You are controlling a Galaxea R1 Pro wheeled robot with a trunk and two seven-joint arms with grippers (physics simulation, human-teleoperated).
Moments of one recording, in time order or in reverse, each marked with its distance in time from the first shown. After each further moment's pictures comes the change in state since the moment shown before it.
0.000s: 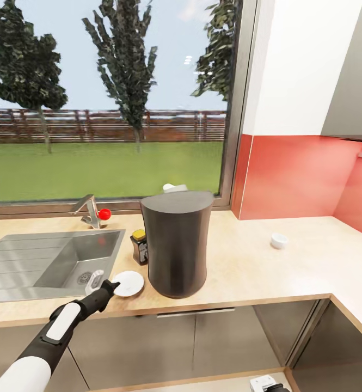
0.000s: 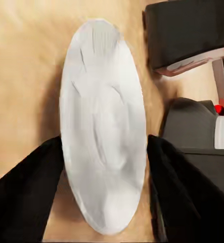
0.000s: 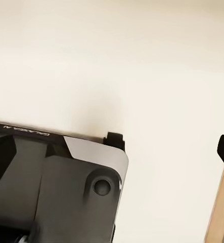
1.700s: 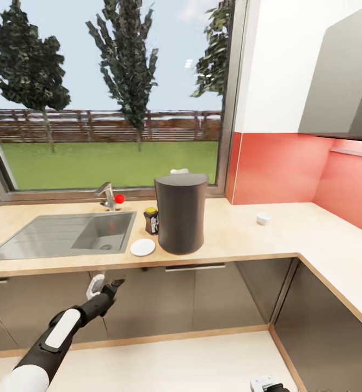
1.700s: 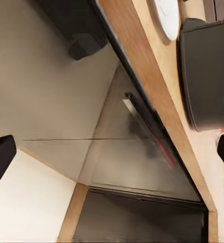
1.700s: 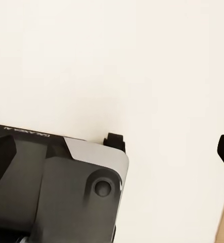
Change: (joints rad) left arm 0.037 -0.003 -0.005 -0.013 0.000 0.003 -0.055; right arm 0.000 0.000 -0.001 -0.001 -0.003 -0.002 0.000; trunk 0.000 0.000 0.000
